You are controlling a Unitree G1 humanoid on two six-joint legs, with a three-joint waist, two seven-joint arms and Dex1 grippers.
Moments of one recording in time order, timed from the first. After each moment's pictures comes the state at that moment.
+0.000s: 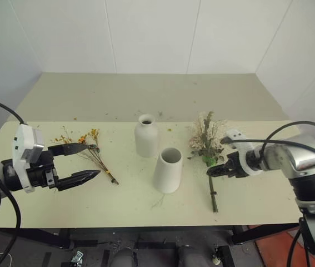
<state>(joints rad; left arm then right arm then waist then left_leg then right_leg) -0.01 0.97 0.54 -0.43 -0.79 0.65 -1.09 -0.79 -0.79 0.22 -0.01 0.48 1.53 0.67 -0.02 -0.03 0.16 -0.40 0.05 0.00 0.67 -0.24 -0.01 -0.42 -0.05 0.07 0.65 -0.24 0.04</state>
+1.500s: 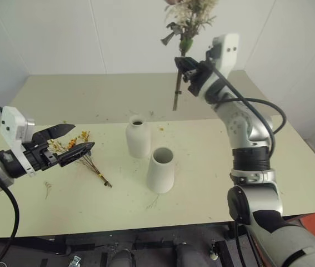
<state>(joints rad) -0.11 0.92 0.58 -0.45 -0.87 0.77 -0.77 -1.10 -0.18 -0.14 0.24 0.35 0.48 0.43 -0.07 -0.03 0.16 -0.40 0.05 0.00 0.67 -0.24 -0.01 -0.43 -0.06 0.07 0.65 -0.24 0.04</state>
